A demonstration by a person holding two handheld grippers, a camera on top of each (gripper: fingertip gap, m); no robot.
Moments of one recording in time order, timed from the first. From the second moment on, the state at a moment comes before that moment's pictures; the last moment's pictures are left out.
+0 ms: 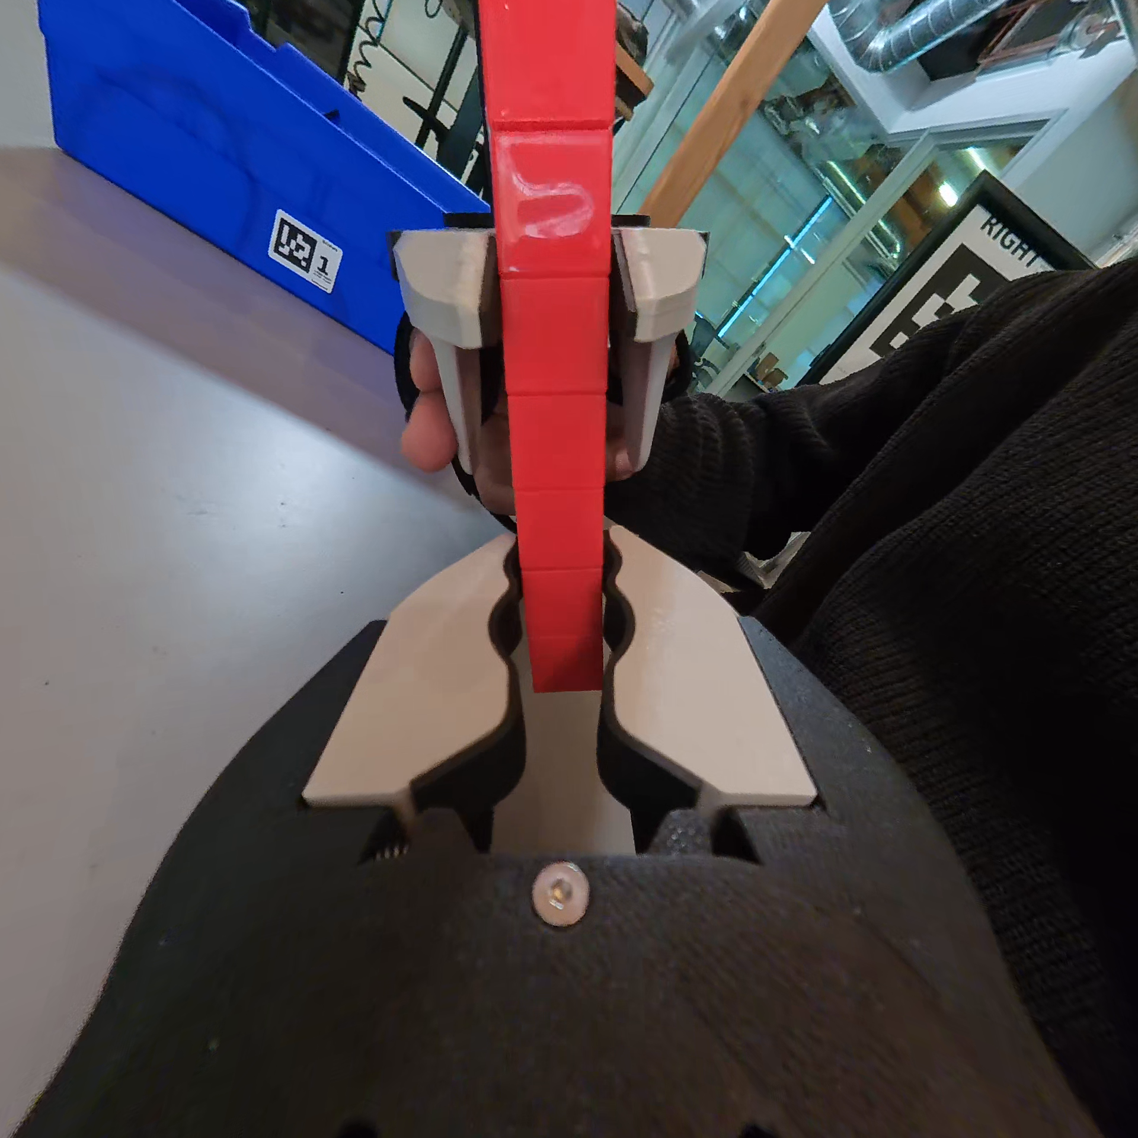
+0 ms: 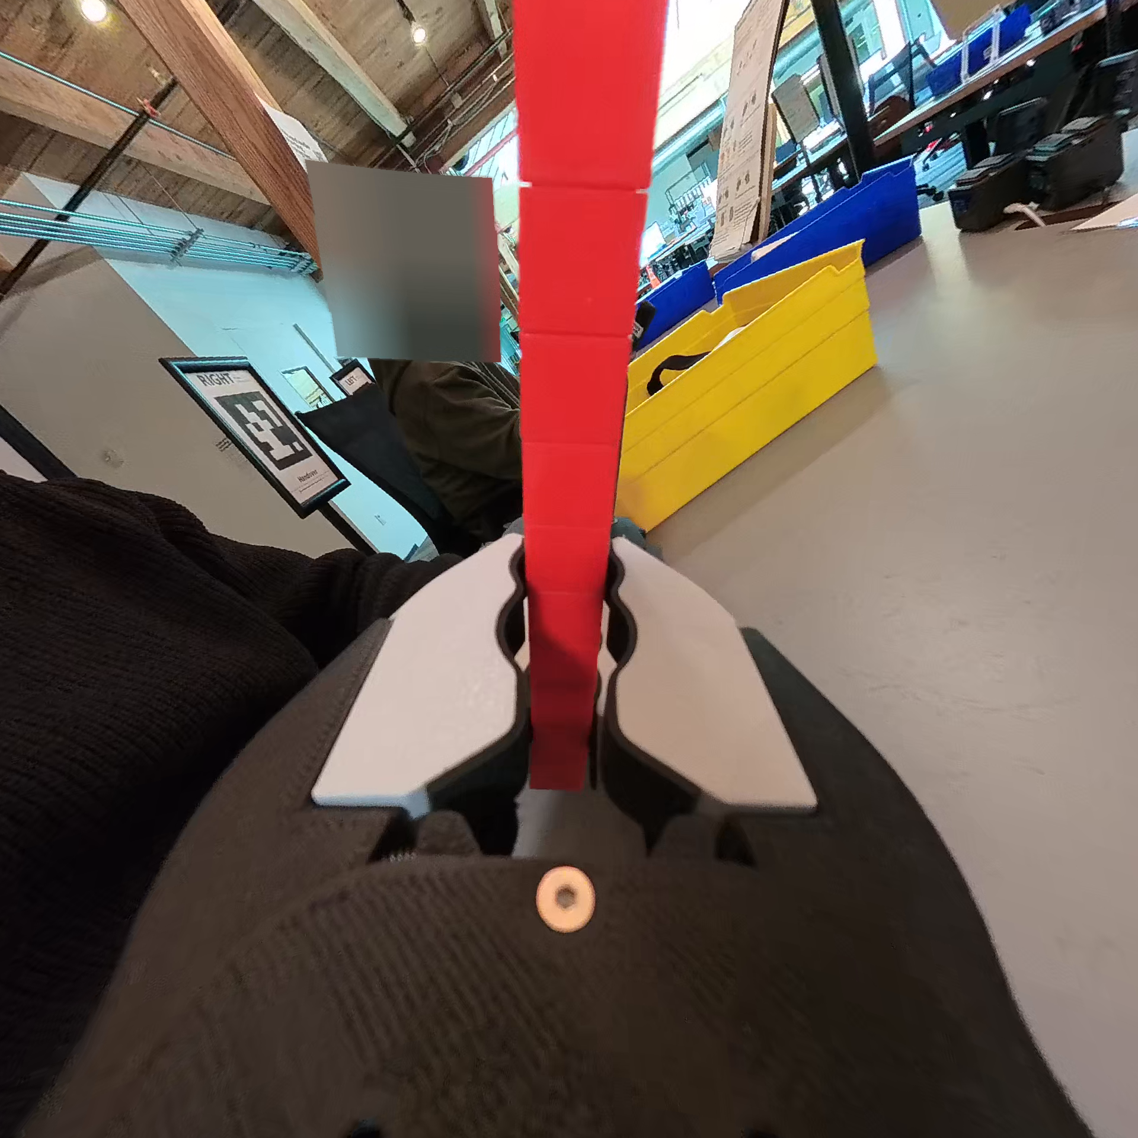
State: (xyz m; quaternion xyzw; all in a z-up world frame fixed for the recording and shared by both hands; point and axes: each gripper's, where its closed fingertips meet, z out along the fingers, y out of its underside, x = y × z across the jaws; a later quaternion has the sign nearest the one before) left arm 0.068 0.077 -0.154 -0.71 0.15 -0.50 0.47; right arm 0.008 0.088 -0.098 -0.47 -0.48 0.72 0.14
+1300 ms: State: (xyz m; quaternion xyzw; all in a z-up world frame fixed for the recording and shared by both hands) left arm 0.078 0.072 -0.172 -0.74 0.12 -0.54 0.39; right arm 0.015 0.149 -0.087 -0.51 -0.36 0.77 0.15
